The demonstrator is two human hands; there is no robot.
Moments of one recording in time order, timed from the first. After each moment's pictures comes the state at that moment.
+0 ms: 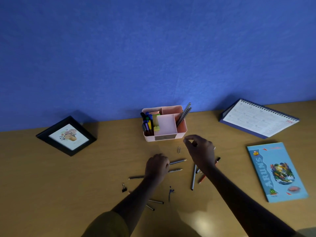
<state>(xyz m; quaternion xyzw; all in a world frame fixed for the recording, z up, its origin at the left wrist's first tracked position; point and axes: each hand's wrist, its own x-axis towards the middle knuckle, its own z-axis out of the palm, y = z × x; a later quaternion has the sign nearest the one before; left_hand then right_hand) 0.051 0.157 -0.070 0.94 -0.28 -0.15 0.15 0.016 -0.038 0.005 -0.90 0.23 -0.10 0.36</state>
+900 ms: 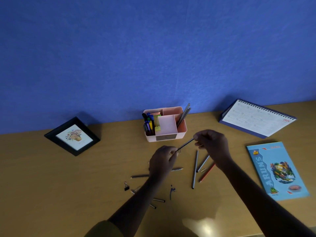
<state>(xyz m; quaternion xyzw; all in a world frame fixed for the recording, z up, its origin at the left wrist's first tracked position) 0.042 0.142 -0.025 0.90 -0.23 -0.03 0.38 0.004 -0.074 0.055 -0.78 0.28 -0.03 0.56</state>
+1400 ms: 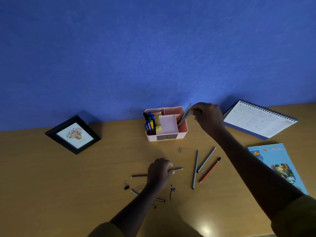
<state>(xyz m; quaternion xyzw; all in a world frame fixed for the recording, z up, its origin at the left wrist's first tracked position) 0.022 0.166 -0.054 0.93 -0.22 -0.16 0.23 0.104 -0.096 0.075 -0.95 0.12 -0.13 0.27</state>
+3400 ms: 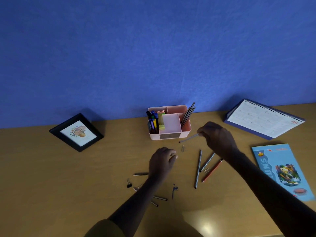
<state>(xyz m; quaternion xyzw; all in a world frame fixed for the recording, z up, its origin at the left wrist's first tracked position) 0.043 0.160 -0.043 0.92 -0.22 -0.06 0.32 0.033 -0.101 0.047 -0.99 -0.02 -0.04 0.16</state>
